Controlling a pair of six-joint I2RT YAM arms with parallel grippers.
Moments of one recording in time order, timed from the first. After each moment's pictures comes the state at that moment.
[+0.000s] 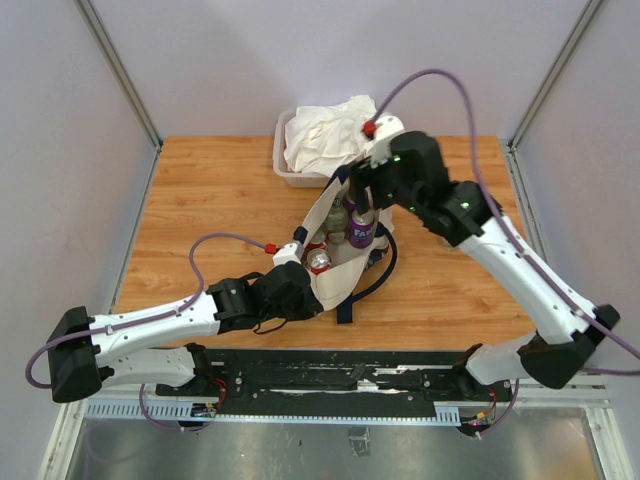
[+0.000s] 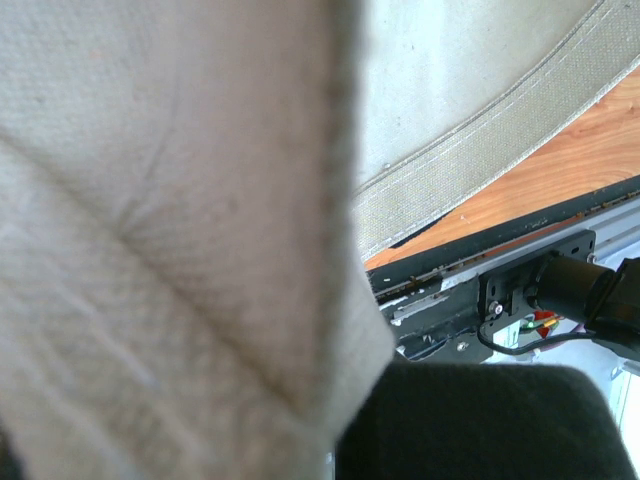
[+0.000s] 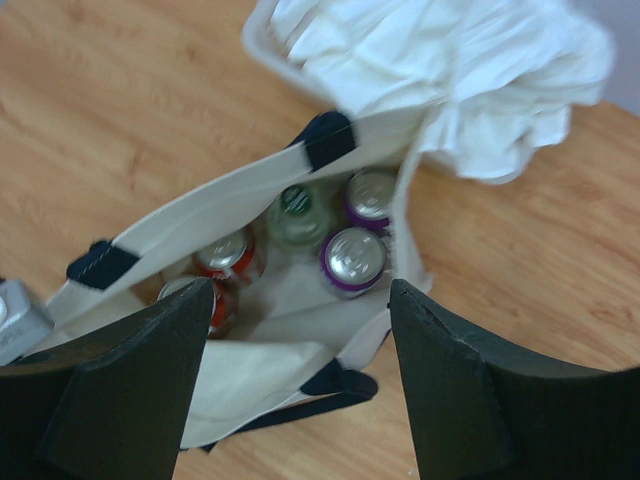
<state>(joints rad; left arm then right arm) -1.11 1.09 0.74 -0.44 -0.25 -1.07 0.71 1.35 1.64 -0.71 0.17 0.07</state>
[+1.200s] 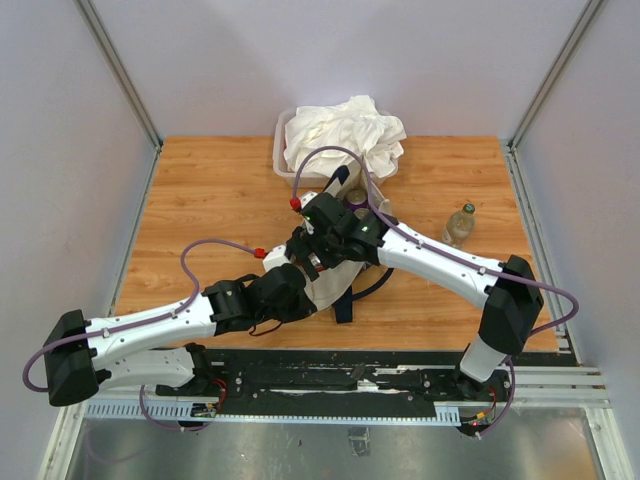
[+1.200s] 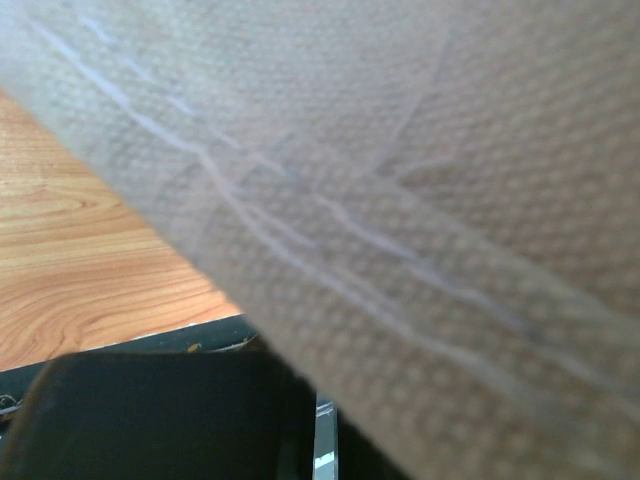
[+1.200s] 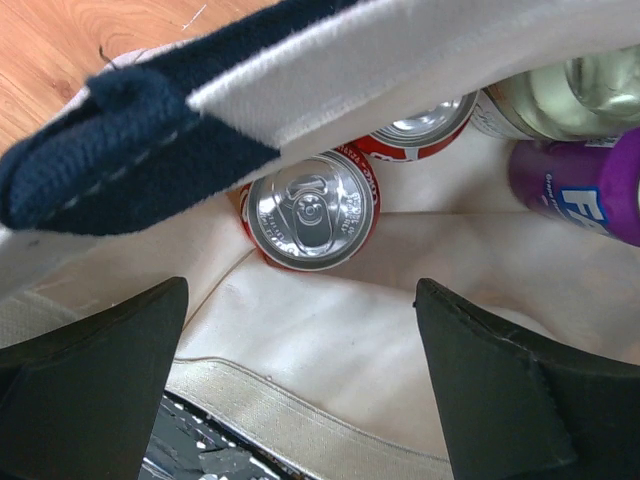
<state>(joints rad) -1.10 1.06 0.71 -0.47 -0.27 -1.18 0.97 1.67 1.45 -0.71 0.12 0.21</state>
